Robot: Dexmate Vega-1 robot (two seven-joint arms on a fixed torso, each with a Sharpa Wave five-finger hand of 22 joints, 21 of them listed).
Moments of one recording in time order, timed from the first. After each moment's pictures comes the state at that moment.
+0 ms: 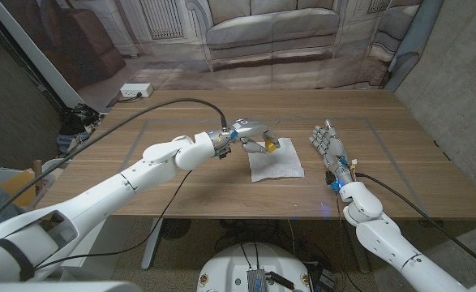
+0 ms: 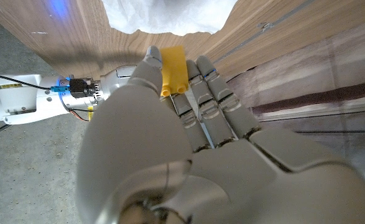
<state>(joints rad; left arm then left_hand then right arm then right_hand) 0.64 0.71 0.76 -1.72 0.66 -0.36 -0.01 1.23 0.11 0.26 -0.16 0.17 0.93 -0.07 0.31 0.21 0.94 -0.15 0.20 0.24 0.94 -0.13 0.20 0.19 0.78 -0.08 0.35 0.18 -1.18 -0.53 -0.33 -1.57 0.64 0.41 -0.12 0.32 0.05 0.11 -0.06 0.20 0.15 0.11 0.19 0.18 0.14 0.13 0.20 0.18 0.09 0.08 0.18 0.18 0.20 -0.01 0.19 0.18</state>
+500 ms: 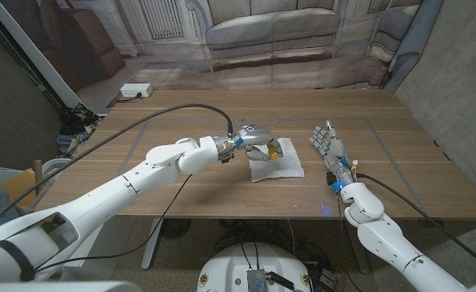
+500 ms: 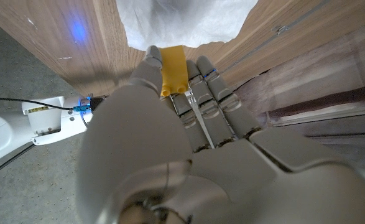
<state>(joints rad) 0.64 0.71 0.77 -1.74 0.74 -0.37 -0.04 1.23 0.11 0.26 -0.16 0.17 0.93 -0.08 0.31 0.21 0.94 -0.16 0.20 0.24 0.94 -0.13 0.20 0.19 0.78 -0.08 0.35 0.18 -1.19 -0.53 -0.32 -1.58 0.64 0.40 -0.12 0.32 0.05 0.11 -0.06 0.20 0.15 0.11 0.19 0.18 0.14 0.13 0.20 0.18 0.09 0.08 0.18 0.18 0.20 -0.01 0.19 0.18</state>
